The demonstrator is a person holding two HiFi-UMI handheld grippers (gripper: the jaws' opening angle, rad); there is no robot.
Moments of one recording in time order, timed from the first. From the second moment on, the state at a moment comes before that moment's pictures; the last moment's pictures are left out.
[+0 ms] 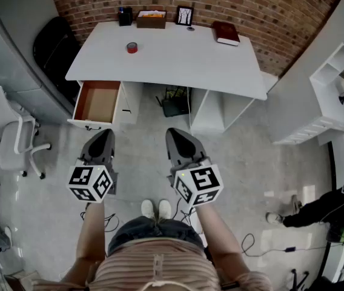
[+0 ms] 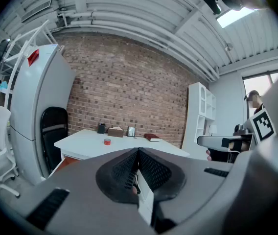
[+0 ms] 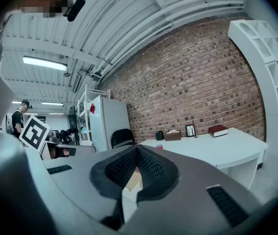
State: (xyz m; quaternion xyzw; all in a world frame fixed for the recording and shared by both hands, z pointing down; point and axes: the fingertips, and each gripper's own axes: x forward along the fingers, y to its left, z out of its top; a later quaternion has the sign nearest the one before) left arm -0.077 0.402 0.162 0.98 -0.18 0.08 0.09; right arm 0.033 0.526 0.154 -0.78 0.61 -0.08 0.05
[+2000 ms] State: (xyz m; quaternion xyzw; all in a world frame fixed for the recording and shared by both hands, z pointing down) left arm 0.065 0.215 0.187 0.97 -0.19 0.08 0.11; right arm 0.168 0.360 0.180 -0.78 0.62 -0.10 0.05
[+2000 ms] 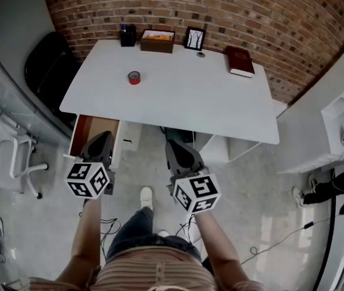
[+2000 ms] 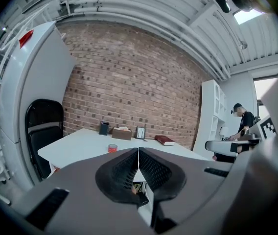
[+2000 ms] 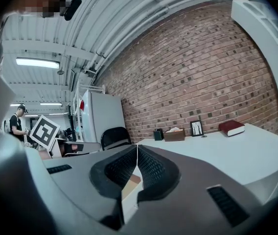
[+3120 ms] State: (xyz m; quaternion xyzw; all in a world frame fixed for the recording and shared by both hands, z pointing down) left arm 0.238 0.017 0.239 0.98 -0.08 0.19 0.06; right arm 0.287 0.201 0.190 -0.82 0.56 -0.12 0.02
